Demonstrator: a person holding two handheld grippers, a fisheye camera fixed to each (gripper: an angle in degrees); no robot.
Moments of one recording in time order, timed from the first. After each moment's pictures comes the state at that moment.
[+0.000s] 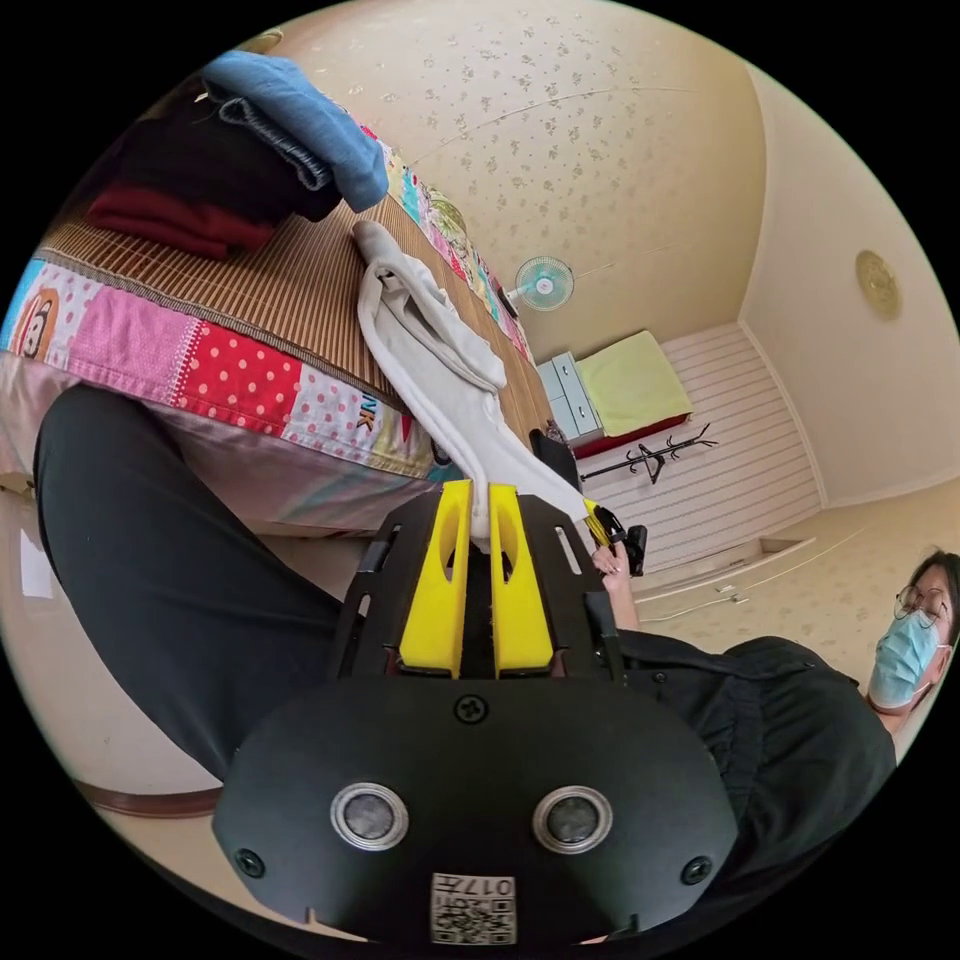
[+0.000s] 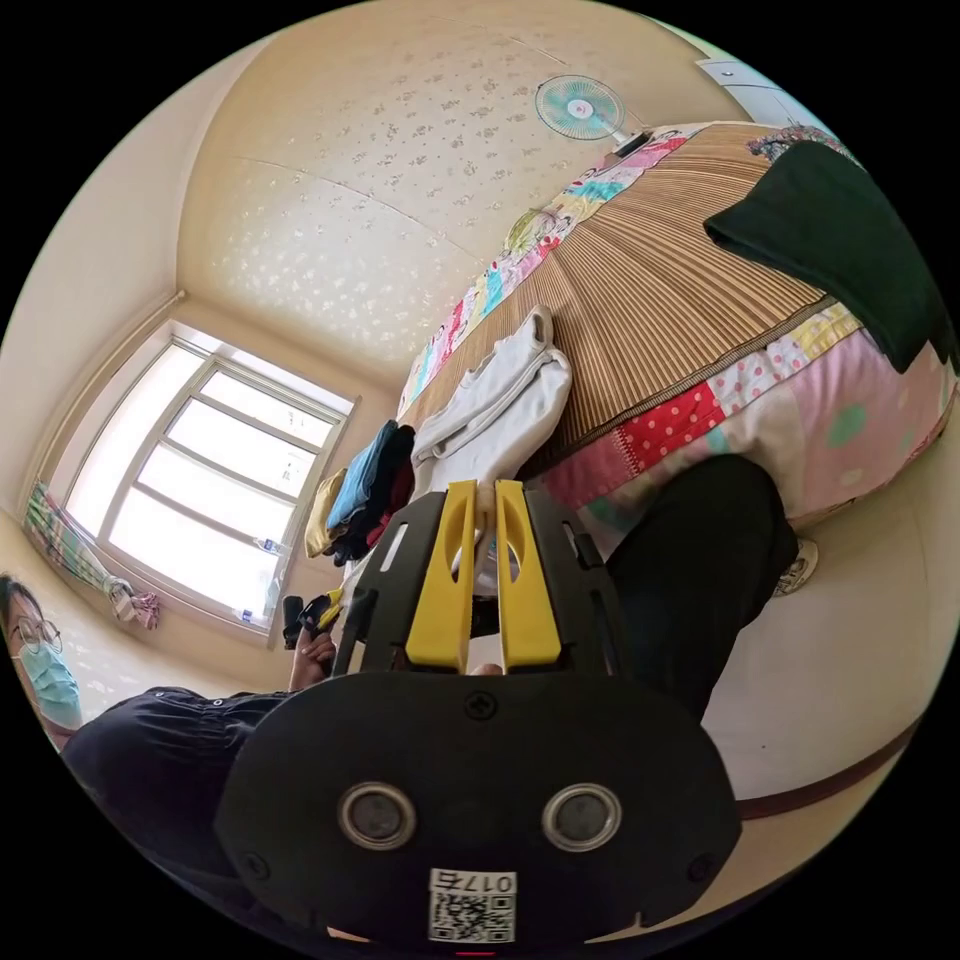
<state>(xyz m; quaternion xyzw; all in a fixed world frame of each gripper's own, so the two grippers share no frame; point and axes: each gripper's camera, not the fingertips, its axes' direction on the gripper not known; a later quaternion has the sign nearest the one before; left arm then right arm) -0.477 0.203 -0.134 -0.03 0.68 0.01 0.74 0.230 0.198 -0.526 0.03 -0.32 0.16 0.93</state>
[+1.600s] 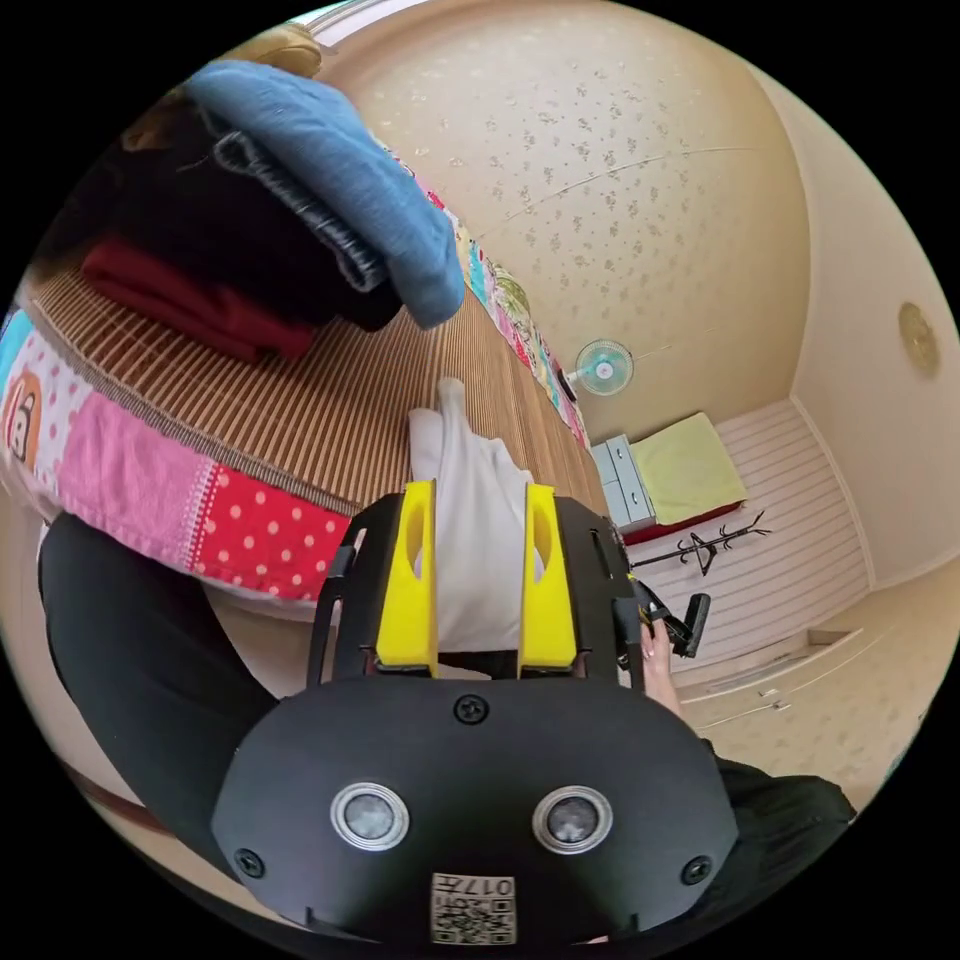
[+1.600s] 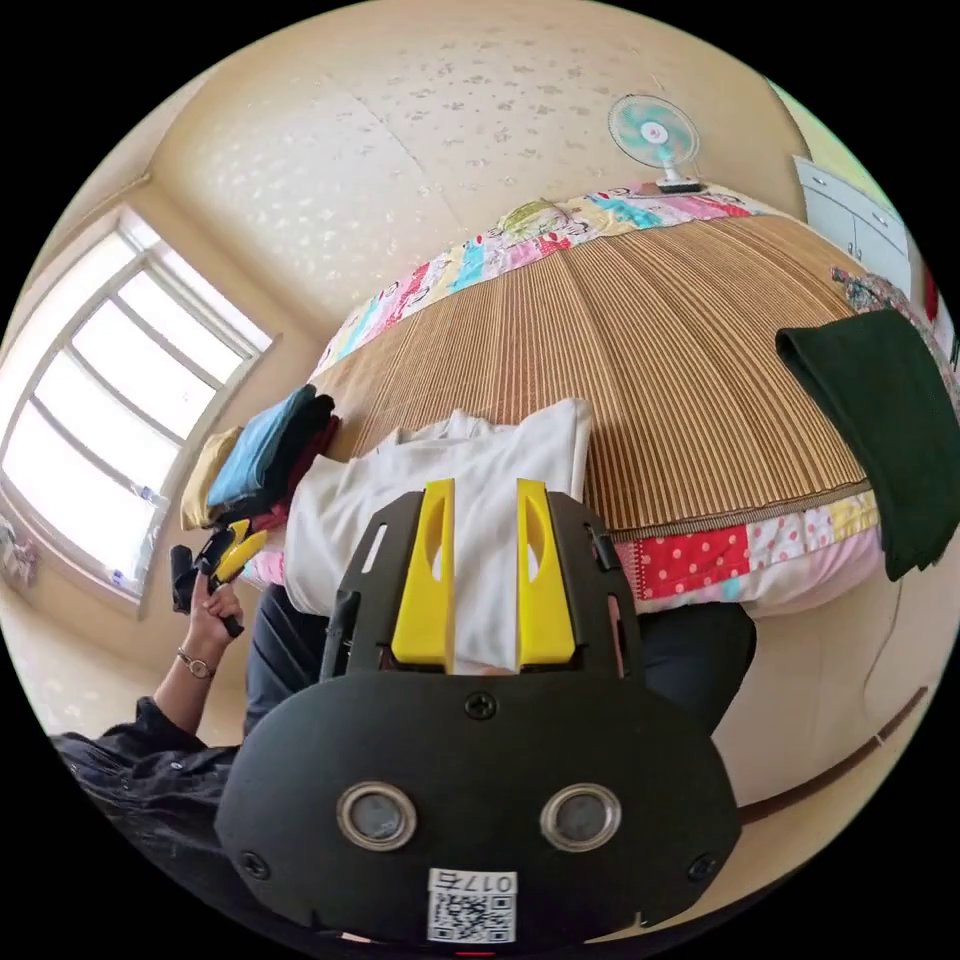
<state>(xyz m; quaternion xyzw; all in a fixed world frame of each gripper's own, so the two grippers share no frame) -0.355 0.105 -0.010 0.01 0.62 -0.10 0.78 -0.009 0.081 -0.344 0.00 -0.12 0.02 0.99</state>
